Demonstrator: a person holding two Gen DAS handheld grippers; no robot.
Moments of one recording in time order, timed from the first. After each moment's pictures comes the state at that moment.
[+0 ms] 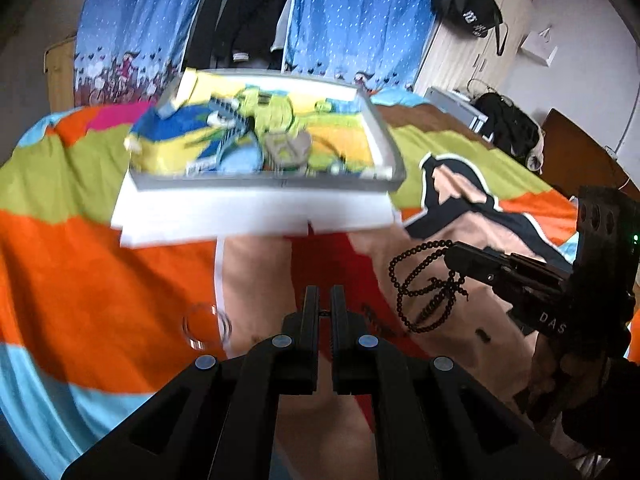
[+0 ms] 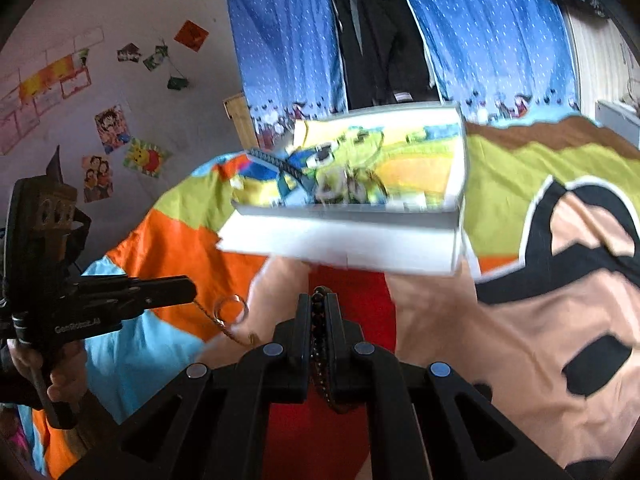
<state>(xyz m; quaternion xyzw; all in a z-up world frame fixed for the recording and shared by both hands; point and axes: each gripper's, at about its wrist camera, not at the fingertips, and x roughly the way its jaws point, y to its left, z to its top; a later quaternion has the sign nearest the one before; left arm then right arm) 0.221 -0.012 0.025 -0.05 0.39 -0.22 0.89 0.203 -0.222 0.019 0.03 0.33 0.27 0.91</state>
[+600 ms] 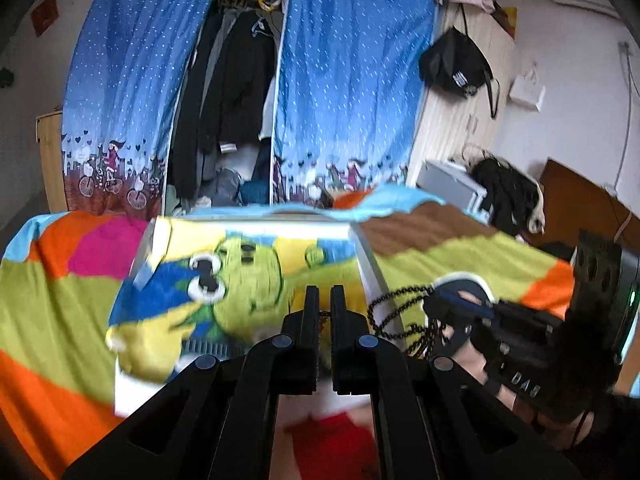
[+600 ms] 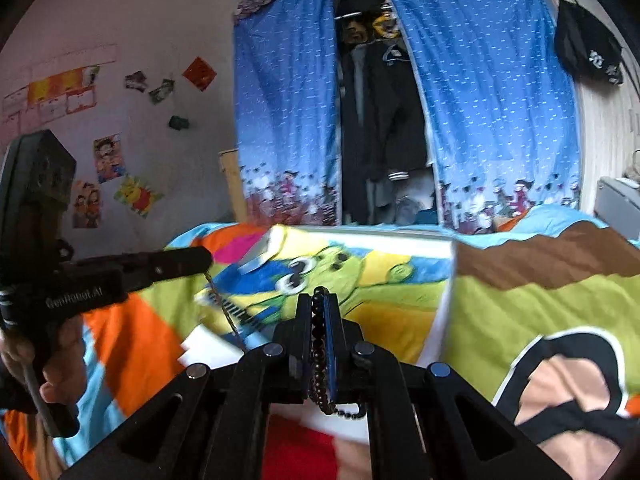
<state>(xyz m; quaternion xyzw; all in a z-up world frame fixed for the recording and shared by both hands) 0.344 -0.036 0.121 -0.06 0.27 -0.22 0.94 0.307 -0.223 0.096 0.01 0.22 0.25 0.94</state>
